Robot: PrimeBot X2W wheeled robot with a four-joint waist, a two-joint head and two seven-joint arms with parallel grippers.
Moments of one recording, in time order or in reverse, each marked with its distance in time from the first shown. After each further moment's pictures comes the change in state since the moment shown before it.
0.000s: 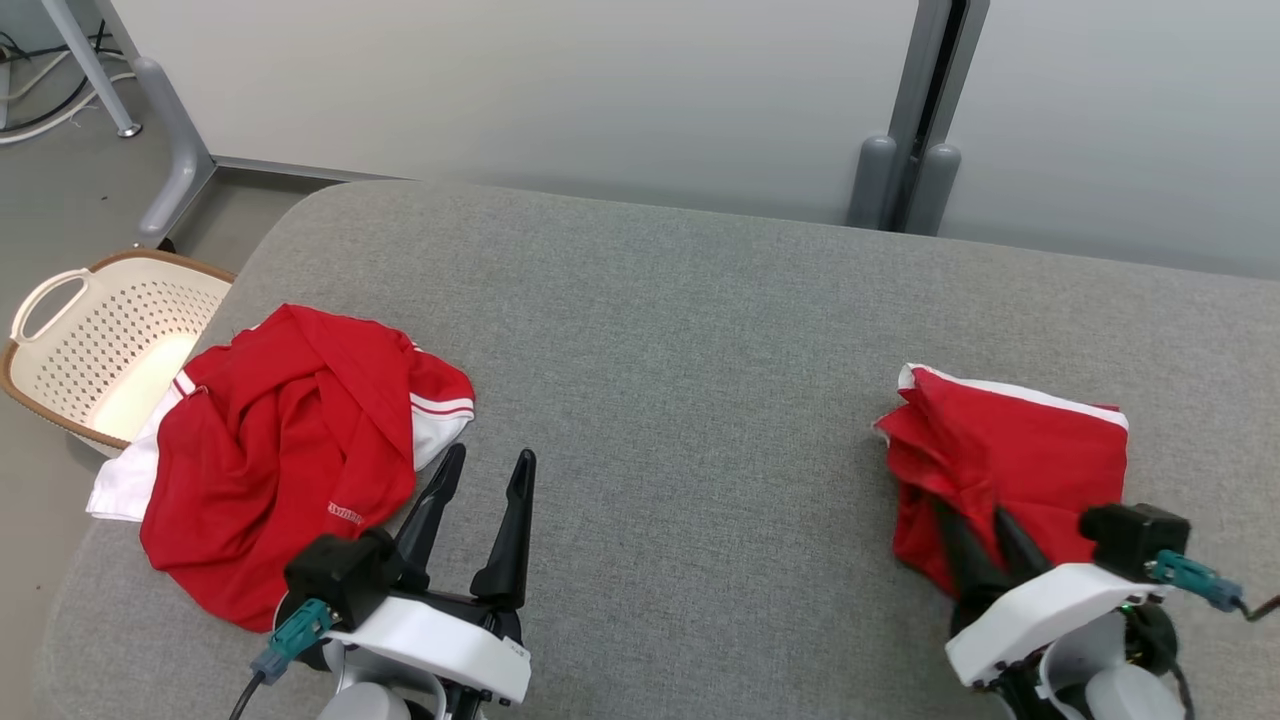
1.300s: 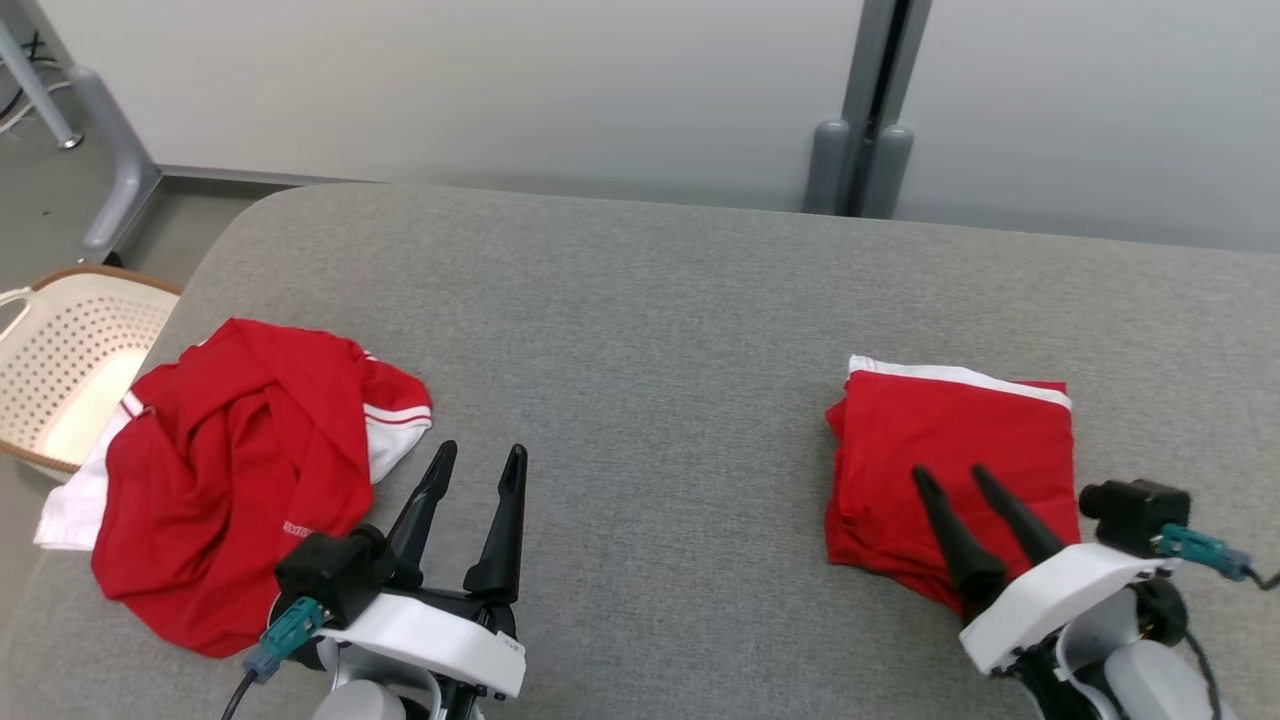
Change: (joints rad) left arm 0.000 0.000 0.008 -0.003 -0.012 0.011 0.000; right arm -0.045 -0.102 0.163 0.006 0.143 0.001 0.037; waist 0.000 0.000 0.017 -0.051
